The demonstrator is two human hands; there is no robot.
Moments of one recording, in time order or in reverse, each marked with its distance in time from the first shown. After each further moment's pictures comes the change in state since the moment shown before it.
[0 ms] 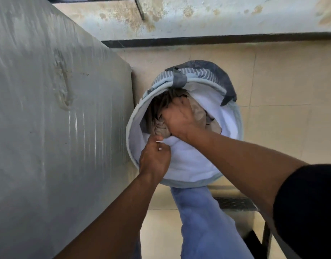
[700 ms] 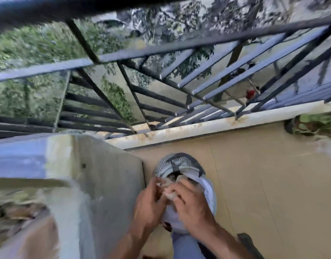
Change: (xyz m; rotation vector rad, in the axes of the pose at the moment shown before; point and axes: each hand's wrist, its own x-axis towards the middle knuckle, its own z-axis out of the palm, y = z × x) left_hand -0.288 0.139 -0.195 0.120 -0.086 0.747; right_hand -0.351 -0.027 -0.320 1.065 0.640 0.035
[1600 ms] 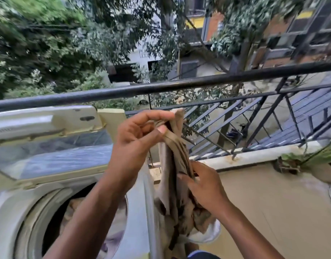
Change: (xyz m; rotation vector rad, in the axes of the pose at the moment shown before) left_hand -0.243 0.197 -0.223 -0.648 0.063 0.803; right_hand -0.102 -0.208 -0.036 -0.147 0.265 -0.144
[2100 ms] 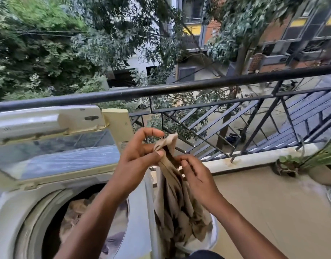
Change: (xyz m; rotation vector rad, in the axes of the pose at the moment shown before) left_hand -0.031 -0.023 -0.024 0.115 -0.061 -0.228; right_hand -0.001 -0.018 0.015 0.357 0.027 -0.027
